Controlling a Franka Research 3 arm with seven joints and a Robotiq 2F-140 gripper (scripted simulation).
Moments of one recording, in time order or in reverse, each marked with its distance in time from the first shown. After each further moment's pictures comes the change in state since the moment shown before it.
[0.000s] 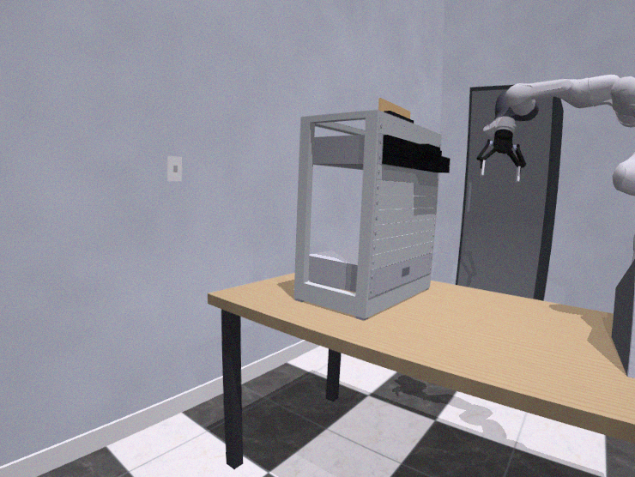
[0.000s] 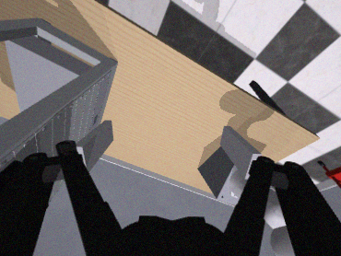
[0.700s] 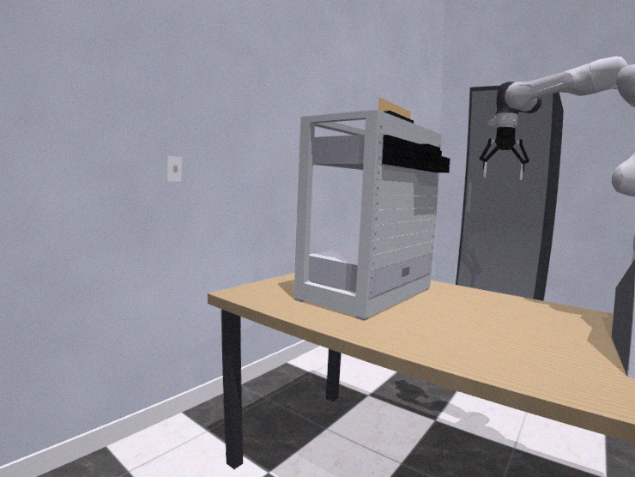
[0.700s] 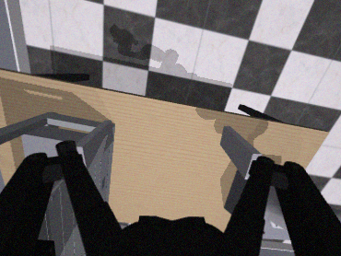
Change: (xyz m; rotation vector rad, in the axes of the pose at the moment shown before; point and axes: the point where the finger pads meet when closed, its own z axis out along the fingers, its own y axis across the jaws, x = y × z) arm 0.027 0.019 -0.015 -0.052 0.347 0.295
